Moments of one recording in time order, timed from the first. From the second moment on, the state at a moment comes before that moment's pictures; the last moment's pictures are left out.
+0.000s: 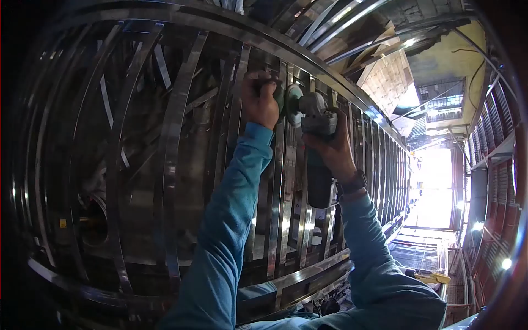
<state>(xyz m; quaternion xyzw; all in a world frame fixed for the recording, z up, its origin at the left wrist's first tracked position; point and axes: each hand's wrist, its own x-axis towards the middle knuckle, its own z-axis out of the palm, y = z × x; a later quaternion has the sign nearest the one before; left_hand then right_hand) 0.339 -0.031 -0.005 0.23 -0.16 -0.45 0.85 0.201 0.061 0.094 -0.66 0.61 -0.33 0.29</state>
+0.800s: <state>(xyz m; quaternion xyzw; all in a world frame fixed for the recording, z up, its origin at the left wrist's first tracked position) 0.299 0.017 0.006 0.13 -0.69 -0.28 0.66 0.124 0.055 0.122 -0.31 0.59 -0.53 0.53</state>
